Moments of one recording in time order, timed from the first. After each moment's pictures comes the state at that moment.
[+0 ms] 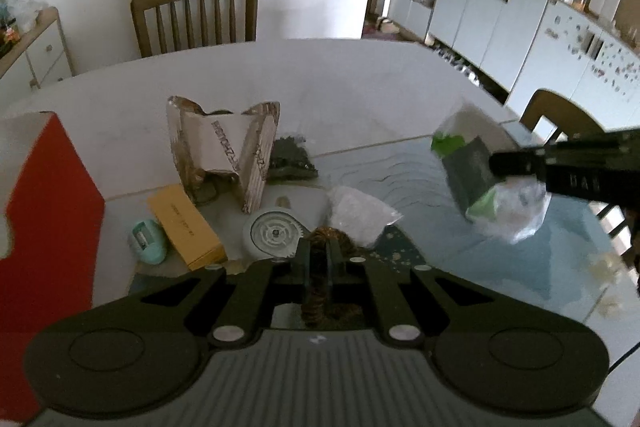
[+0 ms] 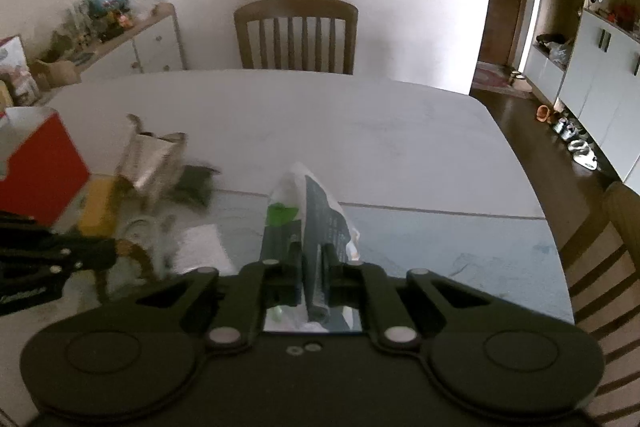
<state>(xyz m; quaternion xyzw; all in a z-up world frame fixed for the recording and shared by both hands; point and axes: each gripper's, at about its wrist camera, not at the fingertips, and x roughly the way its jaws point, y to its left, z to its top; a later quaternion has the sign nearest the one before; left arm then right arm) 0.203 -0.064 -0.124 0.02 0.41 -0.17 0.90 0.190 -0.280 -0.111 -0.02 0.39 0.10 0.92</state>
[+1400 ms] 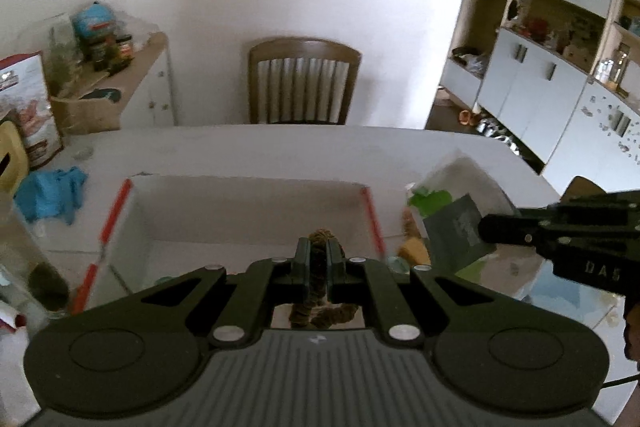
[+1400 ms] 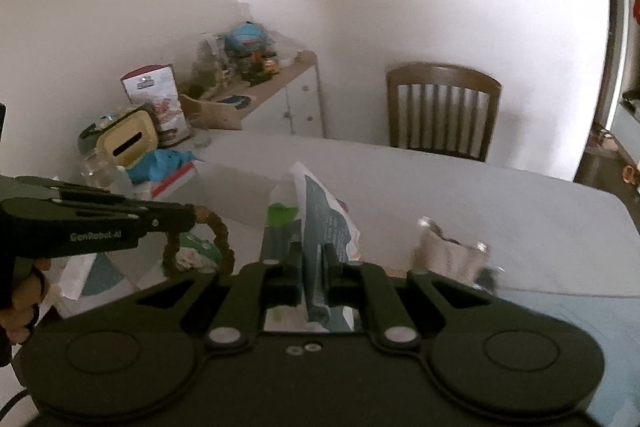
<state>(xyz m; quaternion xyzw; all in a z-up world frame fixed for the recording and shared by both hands) 0.173 0.187 -0.010 -0.02 0.35 -0.10 0.93 0.144 -0.032 -0.003 -0.01 0.32 0.23 0.92</state>
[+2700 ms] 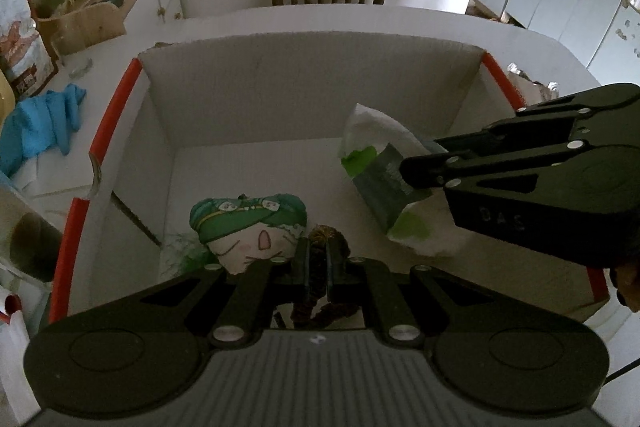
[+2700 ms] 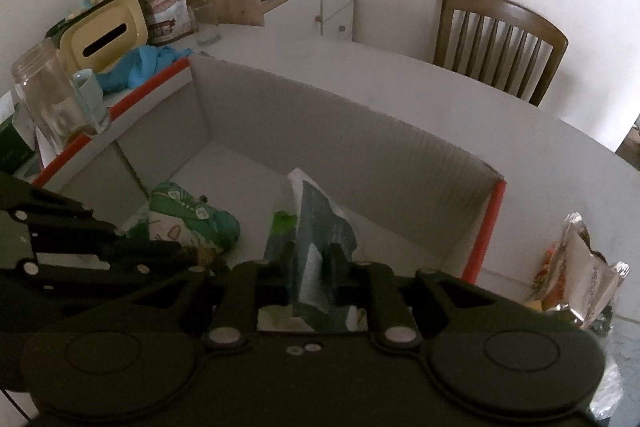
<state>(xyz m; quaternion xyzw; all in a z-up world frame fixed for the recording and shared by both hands) 0.224 0.235 -0.120 0.03 0.48 -0.09 0.87 0.233 0.106 -0.105 -0.09 0.44 0.24 0.86</state>
